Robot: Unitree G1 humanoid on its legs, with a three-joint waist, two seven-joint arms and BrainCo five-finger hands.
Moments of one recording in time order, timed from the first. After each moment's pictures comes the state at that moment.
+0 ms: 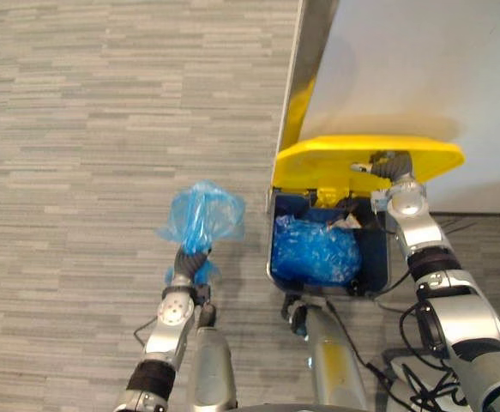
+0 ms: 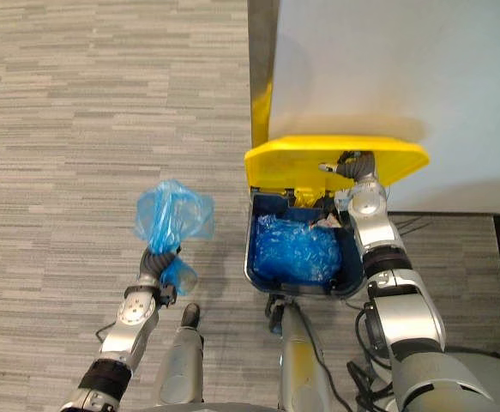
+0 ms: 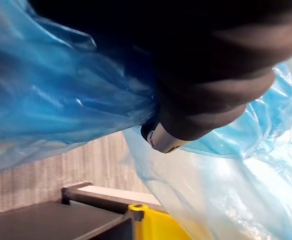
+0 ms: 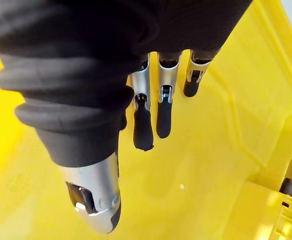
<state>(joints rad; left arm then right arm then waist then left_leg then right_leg) -0.16 0.15 -0.15 0.36 -0.10 -0.17 0.19 -0.84 -0.43 0.06 0.81 -0.03 -0.03 -0.24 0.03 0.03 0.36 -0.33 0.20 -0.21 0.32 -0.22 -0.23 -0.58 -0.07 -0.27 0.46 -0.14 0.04</state>
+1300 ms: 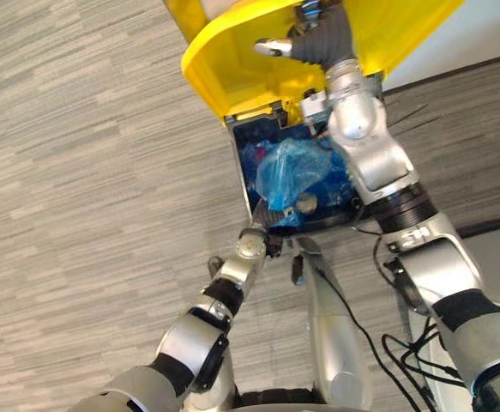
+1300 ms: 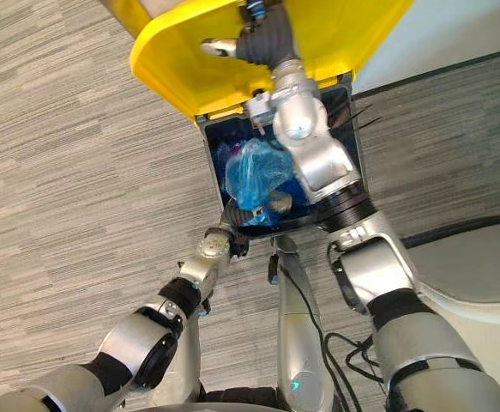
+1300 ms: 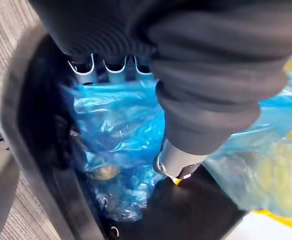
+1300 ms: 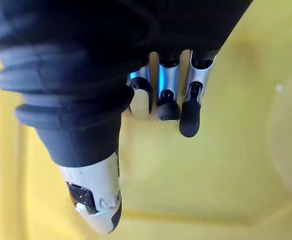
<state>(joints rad) -0.68 -0.13 -0.21 0.93 -0.14 -0.10 0.17 -1.12 -0.28 0.33 0.35 0.07 -0.03 -0.26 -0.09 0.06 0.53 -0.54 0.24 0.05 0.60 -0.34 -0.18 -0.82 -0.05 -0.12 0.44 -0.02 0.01</state>
